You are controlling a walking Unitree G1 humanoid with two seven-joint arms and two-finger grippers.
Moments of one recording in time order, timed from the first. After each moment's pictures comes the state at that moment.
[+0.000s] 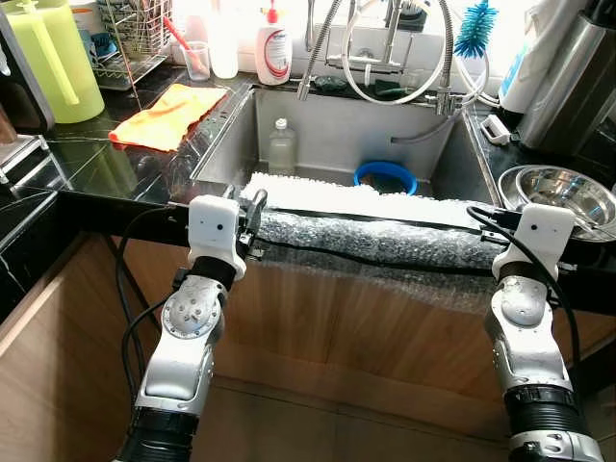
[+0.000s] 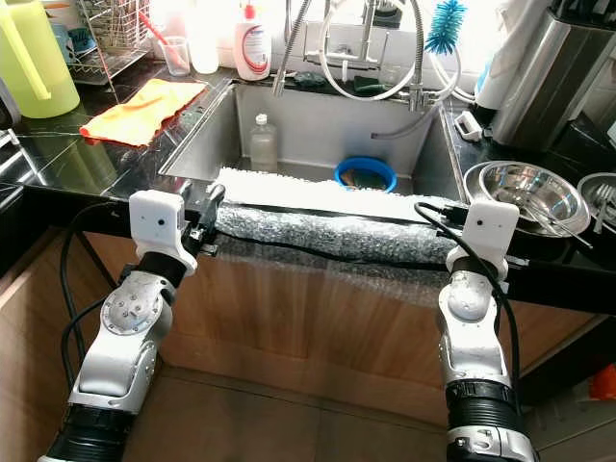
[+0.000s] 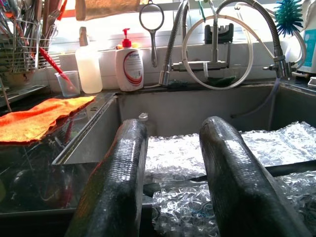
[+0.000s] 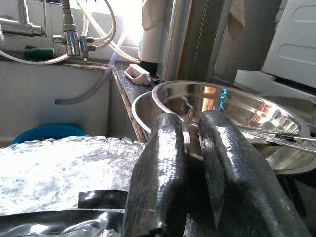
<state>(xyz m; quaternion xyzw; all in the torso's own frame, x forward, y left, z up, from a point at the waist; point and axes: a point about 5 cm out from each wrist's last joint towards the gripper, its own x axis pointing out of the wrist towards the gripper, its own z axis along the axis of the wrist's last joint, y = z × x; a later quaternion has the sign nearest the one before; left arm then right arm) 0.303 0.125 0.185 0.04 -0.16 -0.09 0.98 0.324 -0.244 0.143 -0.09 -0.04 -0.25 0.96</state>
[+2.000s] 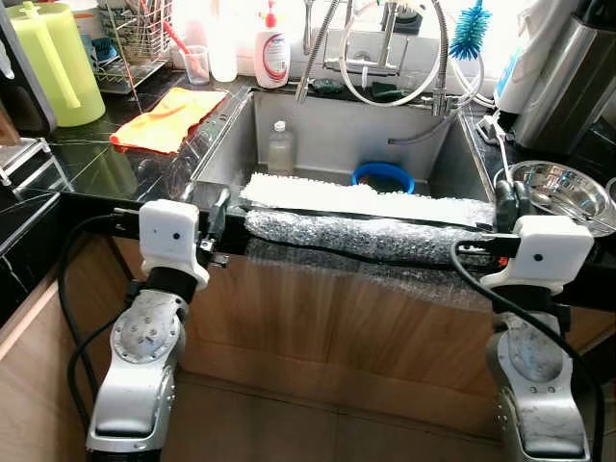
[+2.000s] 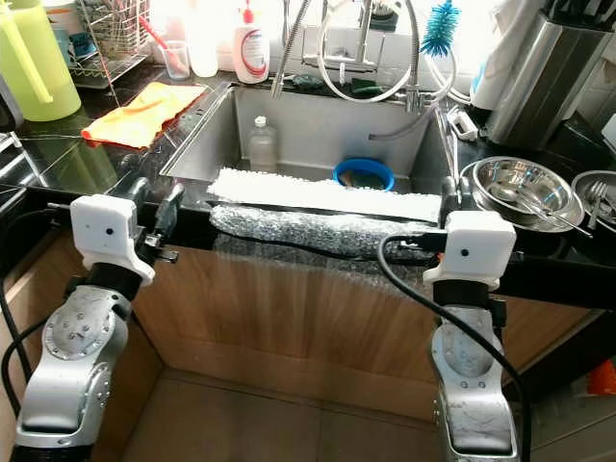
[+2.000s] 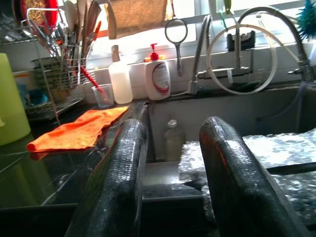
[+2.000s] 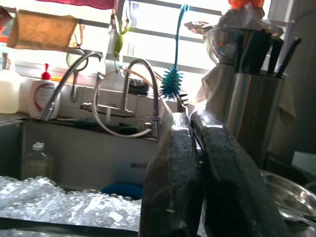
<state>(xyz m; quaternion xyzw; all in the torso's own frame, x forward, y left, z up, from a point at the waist) 0.272 0.163 0.202 0.08 -0.17 -0.05 0.98 0.262 -0.193 0.189 -0.10 -0.19 -0.11 0.97</state>
